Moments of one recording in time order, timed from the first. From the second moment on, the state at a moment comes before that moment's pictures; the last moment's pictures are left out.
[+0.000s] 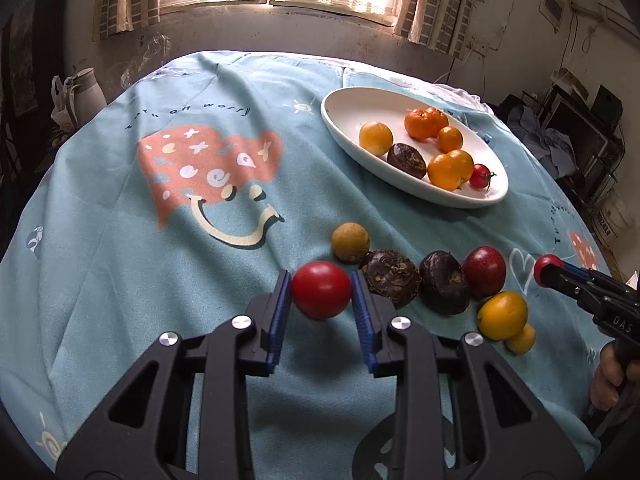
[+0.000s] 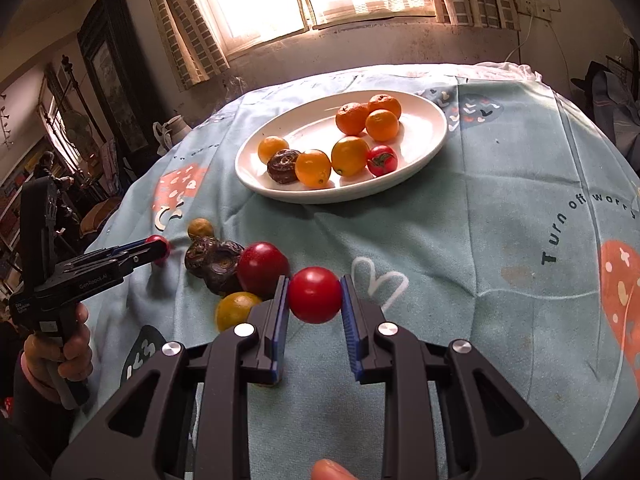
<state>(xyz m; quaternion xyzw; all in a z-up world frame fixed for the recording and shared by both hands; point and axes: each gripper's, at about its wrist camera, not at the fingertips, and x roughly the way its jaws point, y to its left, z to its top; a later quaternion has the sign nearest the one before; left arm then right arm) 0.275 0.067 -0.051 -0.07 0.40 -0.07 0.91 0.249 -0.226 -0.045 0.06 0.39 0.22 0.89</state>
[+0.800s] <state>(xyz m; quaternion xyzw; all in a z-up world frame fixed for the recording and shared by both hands) 0.379 -0.010 -0.004 -0.01 0.36 -0.09 0.93 0.348 -0.216 -0.023 0.06 0.32 0.18 0.93</state>
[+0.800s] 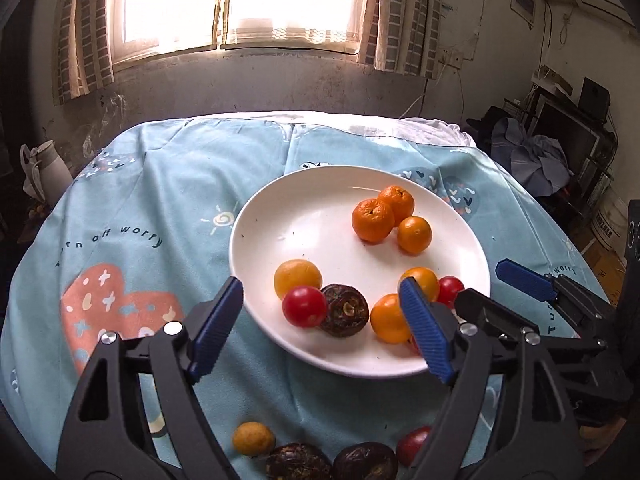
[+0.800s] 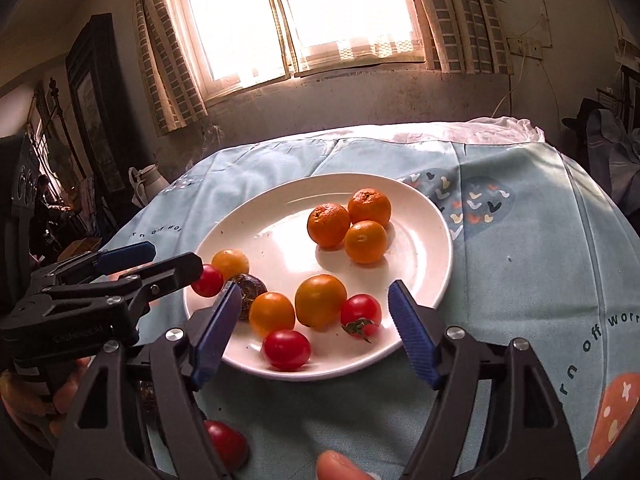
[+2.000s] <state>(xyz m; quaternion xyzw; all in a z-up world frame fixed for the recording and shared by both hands) 0.279 0.058 -0.015 0.01 0.33 -0.02 0.94 0.238 -0.162 -0.054 -0.07 0.41 0.28 0.86</state>
